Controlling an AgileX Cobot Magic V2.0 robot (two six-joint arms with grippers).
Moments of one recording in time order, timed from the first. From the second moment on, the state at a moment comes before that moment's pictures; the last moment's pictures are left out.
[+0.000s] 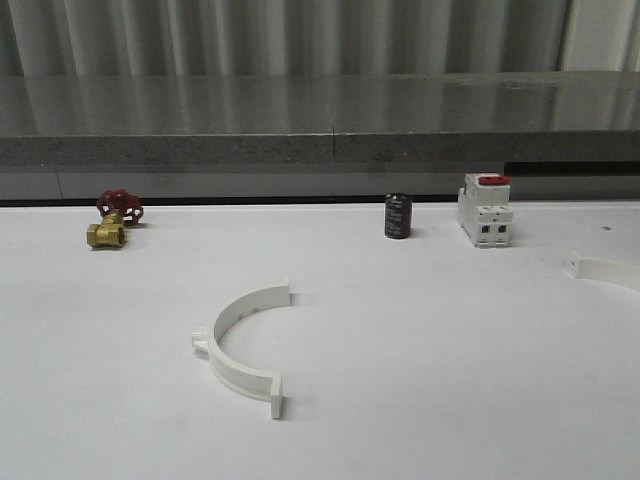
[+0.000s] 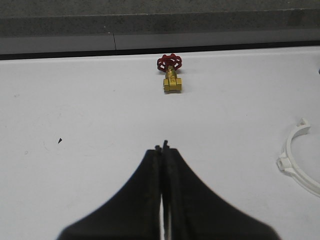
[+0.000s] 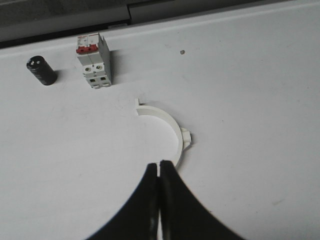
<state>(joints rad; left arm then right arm) -0.10 0.47 -0.48 -0.06 0.52 0.00 0.00 0.85 -0.70 -0.08 0.57 0.30</state>
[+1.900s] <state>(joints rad) -0.10 0.47 -0.48 -0.06 0.52 0.00 -0.07 1.81 -1.15 -0.08 0.66 0.20</state>
